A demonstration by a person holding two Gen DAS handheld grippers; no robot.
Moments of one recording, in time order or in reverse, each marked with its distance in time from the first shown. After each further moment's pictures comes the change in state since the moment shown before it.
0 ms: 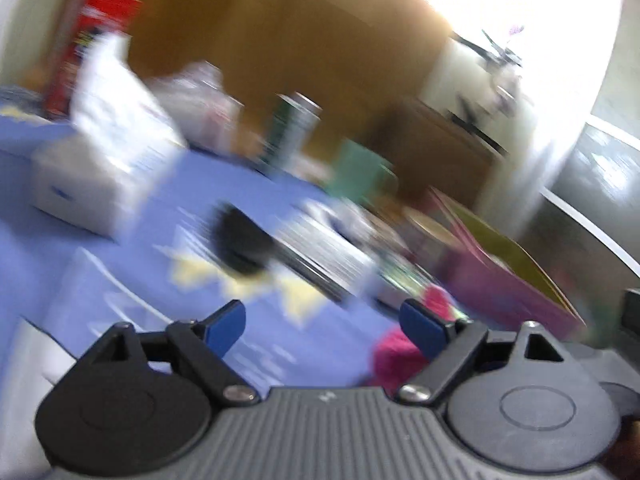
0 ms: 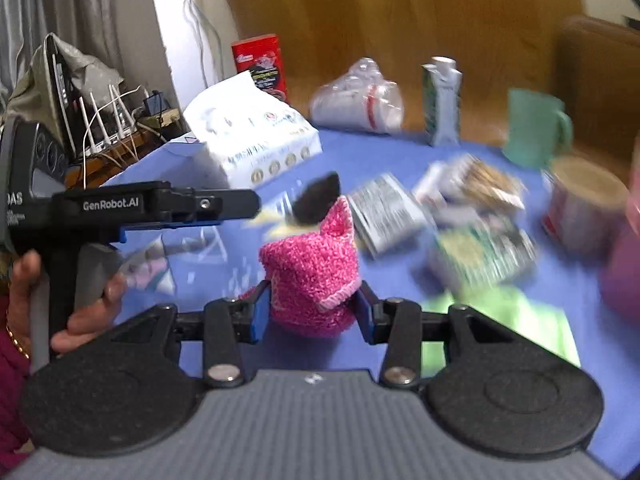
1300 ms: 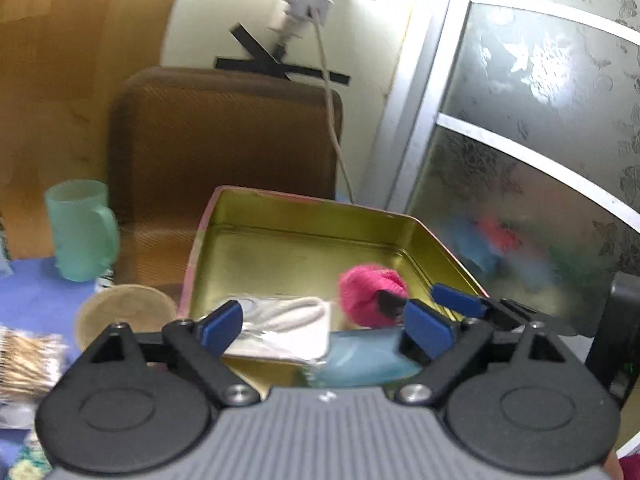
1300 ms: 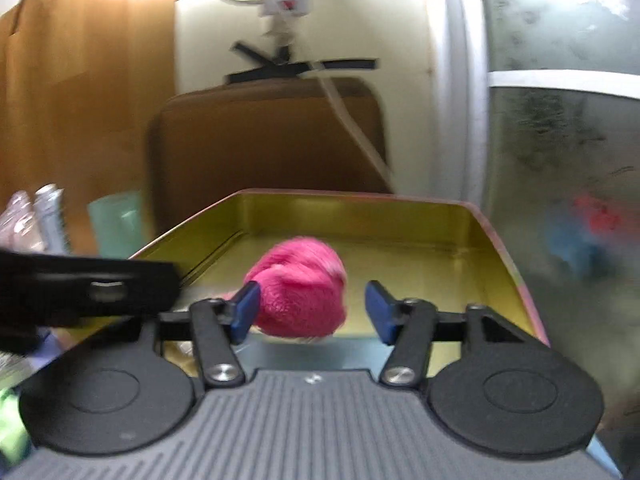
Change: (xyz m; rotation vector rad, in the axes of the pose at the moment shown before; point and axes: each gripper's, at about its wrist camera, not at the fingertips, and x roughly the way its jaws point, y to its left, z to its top) left arm 0.202 -0.261 0.064 0.325 0.073 -0.115; right arm -0.099 -0.241 0.017 0.236 -0.316 -0.750
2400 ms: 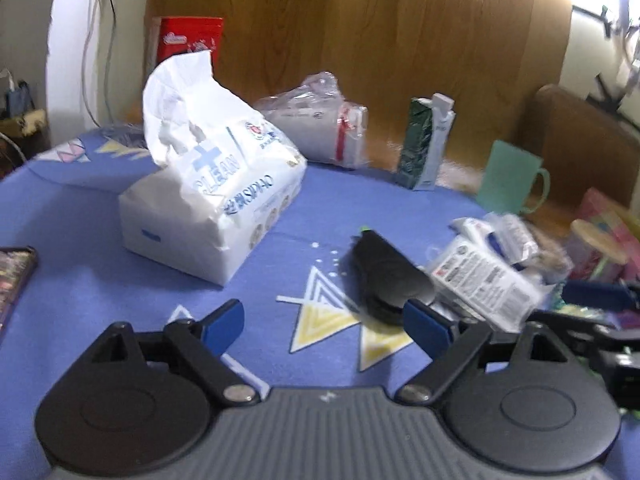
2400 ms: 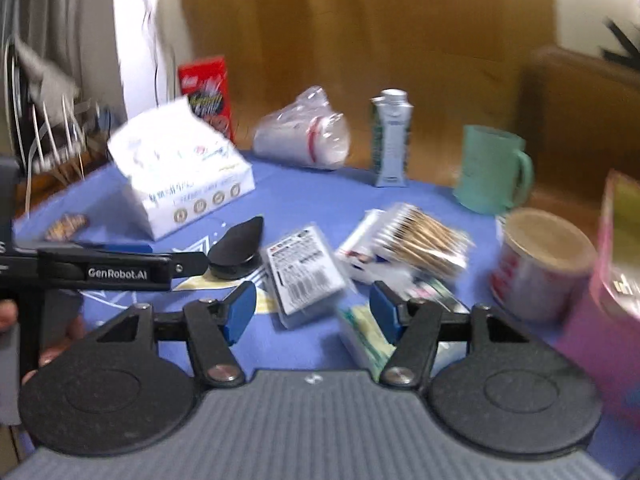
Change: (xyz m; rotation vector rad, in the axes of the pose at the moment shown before) left arm -0.171 0.218 -0.122 -0.305 -0.023 0.685; right arm -0.036 0.264 -0.042 -0.353 0.240 0.650
